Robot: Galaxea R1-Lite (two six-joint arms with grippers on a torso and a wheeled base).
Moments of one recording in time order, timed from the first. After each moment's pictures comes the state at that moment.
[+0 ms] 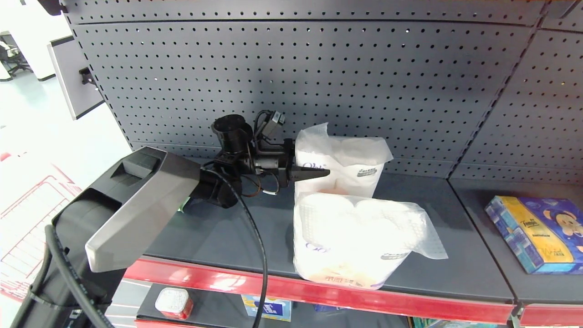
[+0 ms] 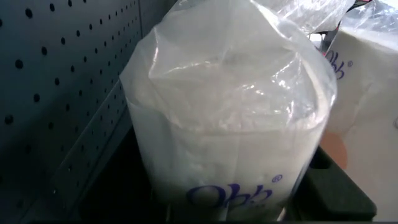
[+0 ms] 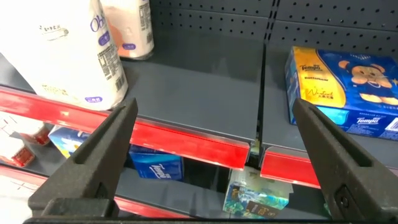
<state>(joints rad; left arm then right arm) -0.43 2.50 -1.69 -1.08 -1.26 -0.16 -0.45 0.04 -0.14 0.06 0.58 -0.02</state>
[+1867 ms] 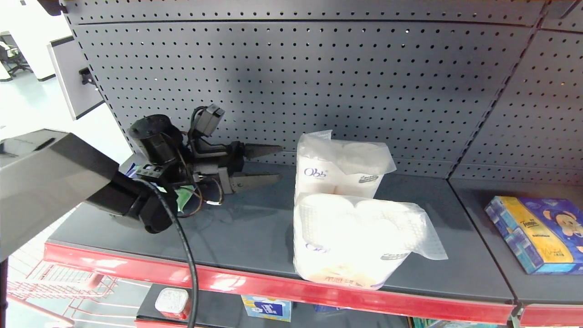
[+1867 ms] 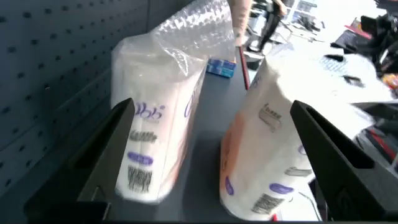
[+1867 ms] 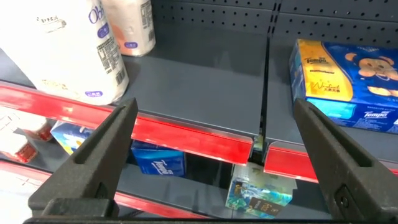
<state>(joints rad) -0.29 2.13 -1.03 -1.39 -1.24 -0.36 -0.45 0.04 -0.12 0.06 0.59 -0.02</state>
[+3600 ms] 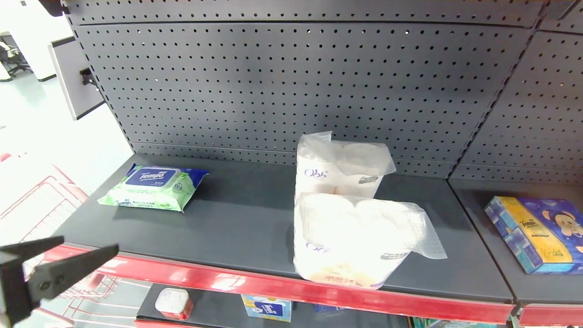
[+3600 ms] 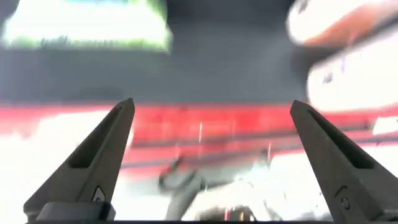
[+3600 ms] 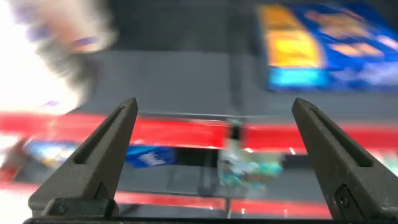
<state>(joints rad) -0.21 0.89 -0.66 0.25 -0.11 -0.16 -0.46 0.17 -0.12 0.06 0.41 0.03</state>
